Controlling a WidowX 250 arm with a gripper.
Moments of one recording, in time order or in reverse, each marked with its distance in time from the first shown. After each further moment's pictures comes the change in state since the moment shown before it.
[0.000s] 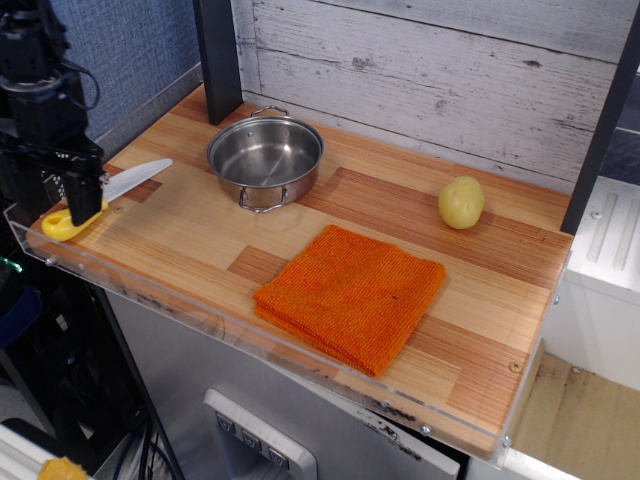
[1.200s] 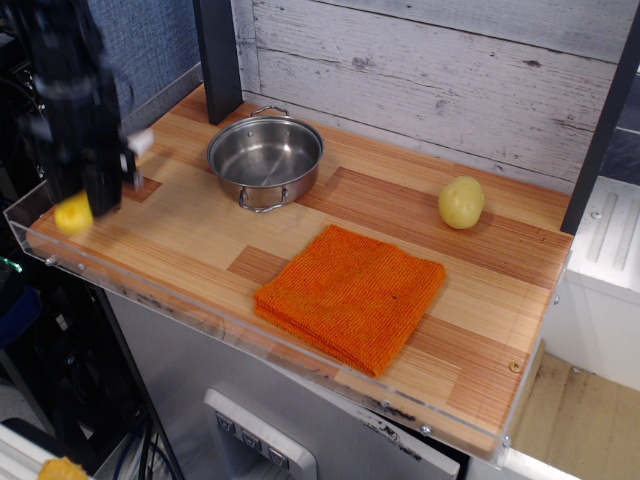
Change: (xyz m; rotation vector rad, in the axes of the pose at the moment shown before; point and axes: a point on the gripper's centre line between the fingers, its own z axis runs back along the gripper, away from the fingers) arm 0.010 -0.023 0.036 -0.001 -0.097 0.022
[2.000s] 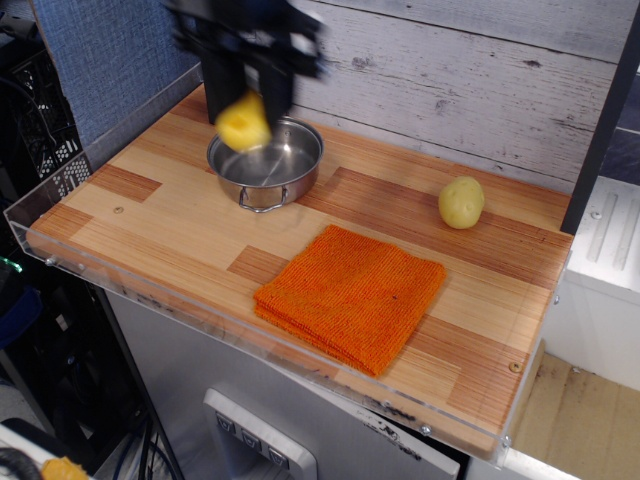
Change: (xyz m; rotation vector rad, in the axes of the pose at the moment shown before) arm 0.006 -0.173 0.094 -0.126 -0.118 -0.103
